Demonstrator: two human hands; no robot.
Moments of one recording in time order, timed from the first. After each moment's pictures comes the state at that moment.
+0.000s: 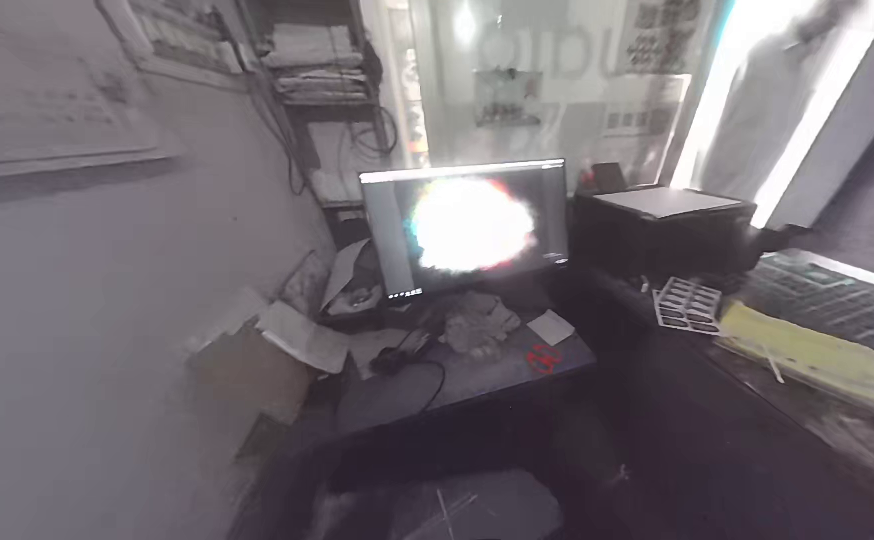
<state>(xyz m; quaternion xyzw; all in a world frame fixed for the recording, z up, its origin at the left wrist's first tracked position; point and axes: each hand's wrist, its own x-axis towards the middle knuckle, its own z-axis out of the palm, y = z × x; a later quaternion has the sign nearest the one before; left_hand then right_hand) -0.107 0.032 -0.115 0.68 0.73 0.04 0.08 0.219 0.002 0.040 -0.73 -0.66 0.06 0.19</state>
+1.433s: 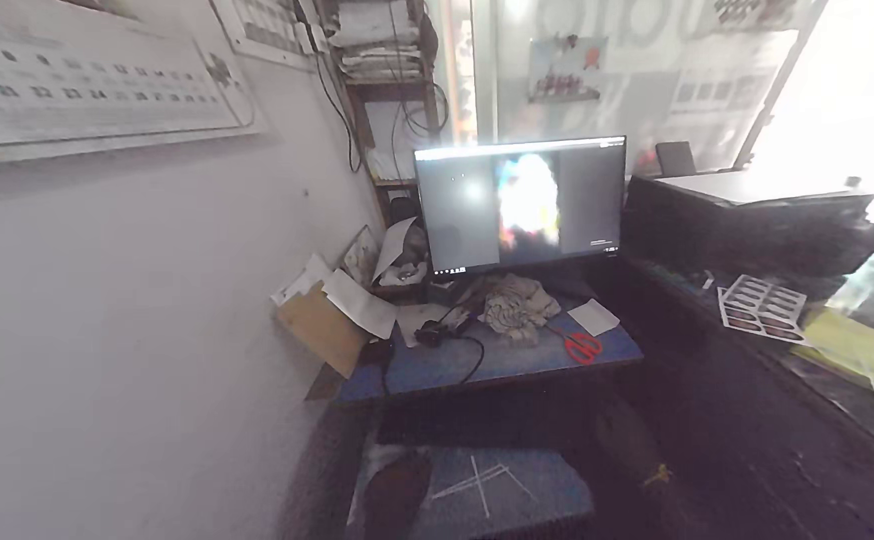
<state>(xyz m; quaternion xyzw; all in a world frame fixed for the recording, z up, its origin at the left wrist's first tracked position) -0.108 0.041 -0.121 0.66 0.75 0.05 0.11 0.316 0.052 -0.123 -0.71 -0.68 0.05 0.19</state>
